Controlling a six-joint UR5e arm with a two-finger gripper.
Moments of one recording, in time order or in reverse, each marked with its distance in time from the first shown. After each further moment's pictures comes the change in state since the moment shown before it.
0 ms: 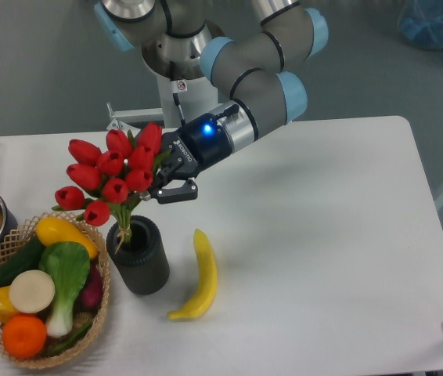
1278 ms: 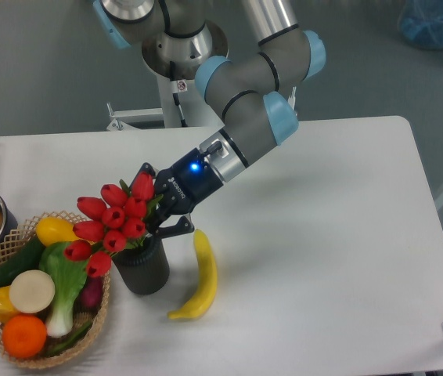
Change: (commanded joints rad) arm -0.031 -0.075 0.046 0.003 0.253 0.049
